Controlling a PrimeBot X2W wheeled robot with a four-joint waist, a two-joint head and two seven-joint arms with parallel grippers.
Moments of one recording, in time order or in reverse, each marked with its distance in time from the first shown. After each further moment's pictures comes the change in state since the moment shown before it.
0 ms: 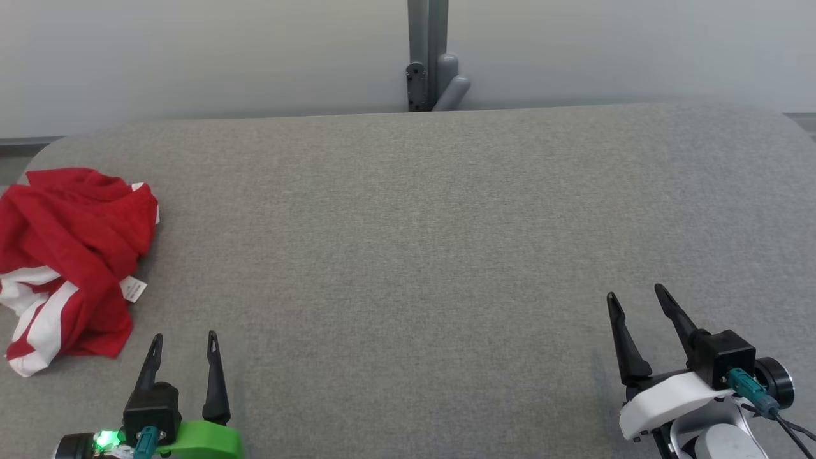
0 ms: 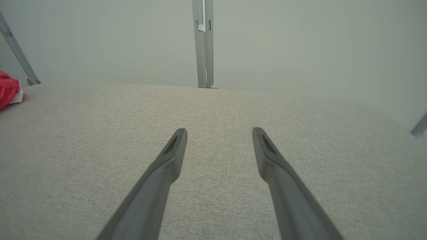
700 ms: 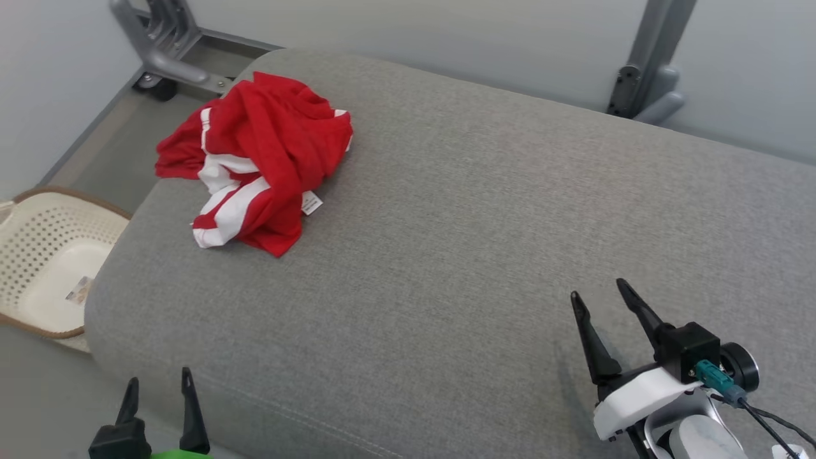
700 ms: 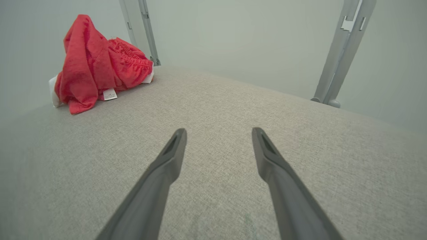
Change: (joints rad) left arm 0.058 -0.045 0.114 0.038 -0.060 -0.028 0.000; right arm -0.043 -0.030 0.125 0.014 0.041 0.000 0.000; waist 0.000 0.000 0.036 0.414
